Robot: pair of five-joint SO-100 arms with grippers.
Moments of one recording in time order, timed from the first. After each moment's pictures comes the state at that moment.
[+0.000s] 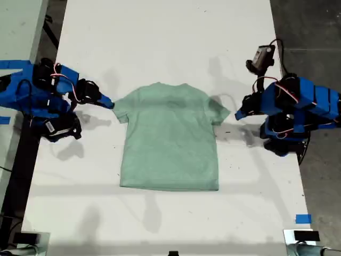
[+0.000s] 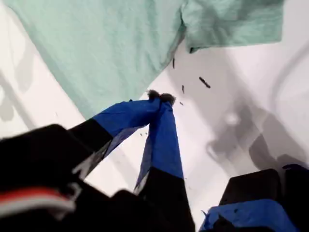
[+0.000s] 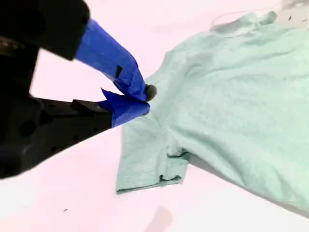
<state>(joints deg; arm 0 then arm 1) -19.8 145.7 132.1 73.8 10.3 16.8 147.9 127.6 84.1 -29.4</state>
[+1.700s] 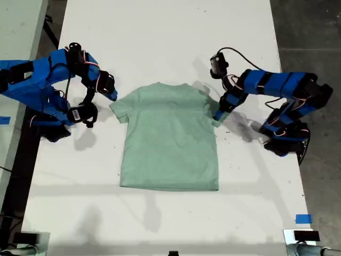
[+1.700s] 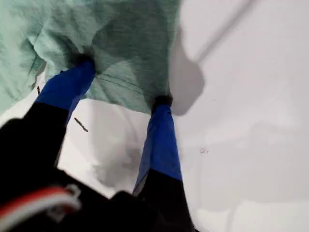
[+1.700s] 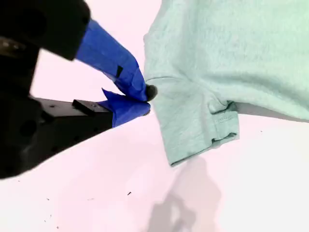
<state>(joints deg) -29.3 116.0 111.4 87.4 26.5 39.9 103.2 134.7 53.0 -72.0</state>
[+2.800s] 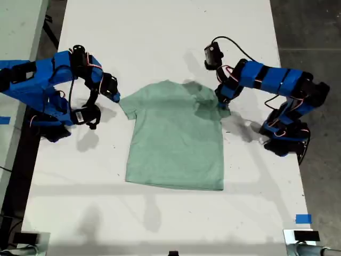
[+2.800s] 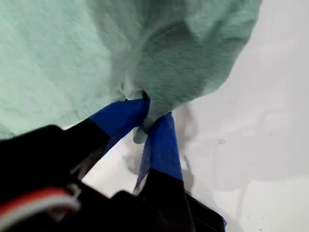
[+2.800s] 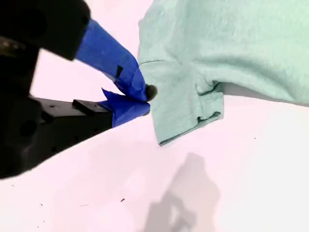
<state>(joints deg) -28.2 113.7 111.4 84.7 25.4 34.1 100.4 112.4 70.3 -66.6</state>
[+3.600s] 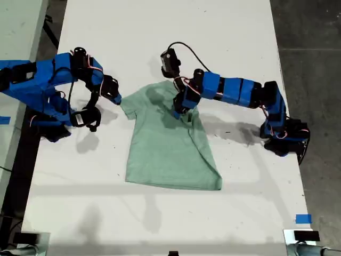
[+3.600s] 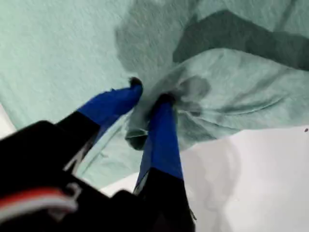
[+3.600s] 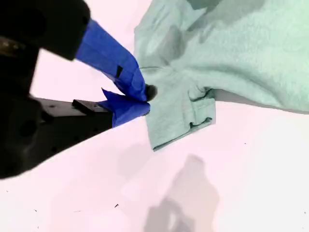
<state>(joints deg) -26.1 113.6 111.4 83.5 24.0 17.0 56.2 49.1 82.4 -54.2</state>
